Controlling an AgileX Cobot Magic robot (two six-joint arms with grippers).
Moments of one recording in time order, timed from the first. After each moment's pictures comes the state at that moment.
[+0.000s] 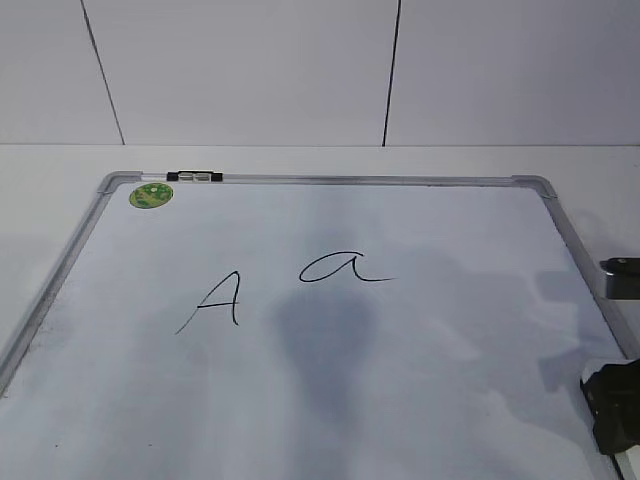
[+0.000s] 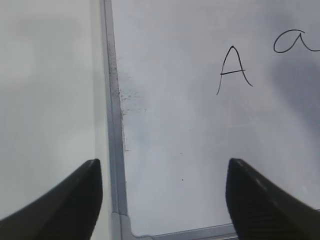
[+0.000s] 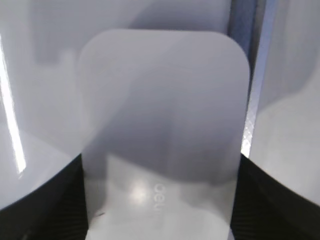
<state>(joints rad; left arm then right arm) -0.02 0.60 -0.56 -0.34 0.87 0.18 0.16 1.46 -0.65 0.03 0.80 0.10</state>
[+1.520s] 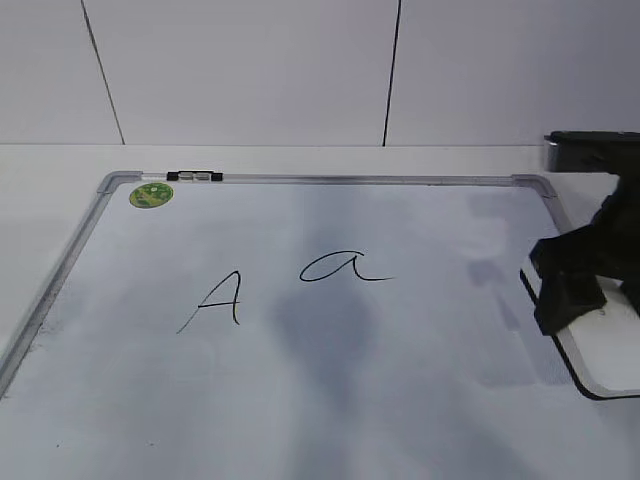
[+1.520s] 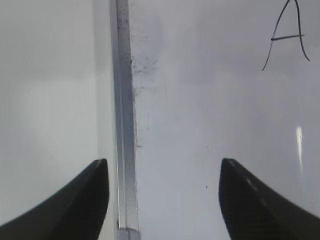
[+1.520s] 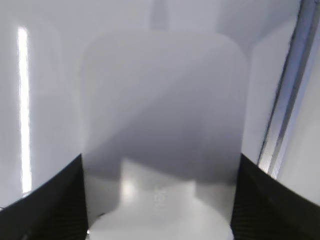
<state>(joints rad) -0.02 1.07 -0.63 -0.35 0.78 0.18 0.25 1.51 -1.04 0.09 1.07 0.06</state>
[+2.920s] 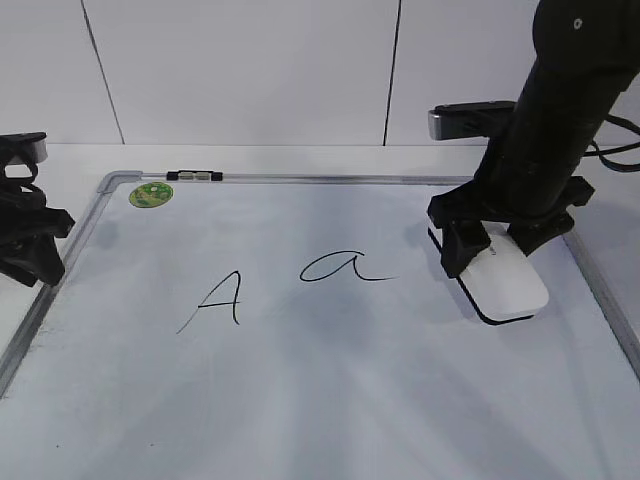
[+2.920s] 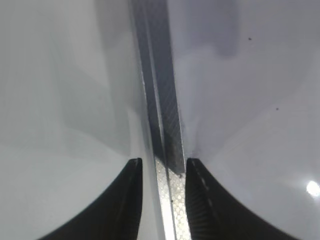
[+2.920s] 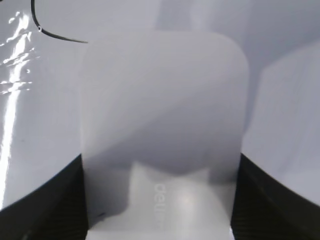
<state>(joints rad) -0.02 1.92 -1.23 -0.27 0.84 0.27 0.33 1.84 -1.40 0.09 1.08 -0.02</state>
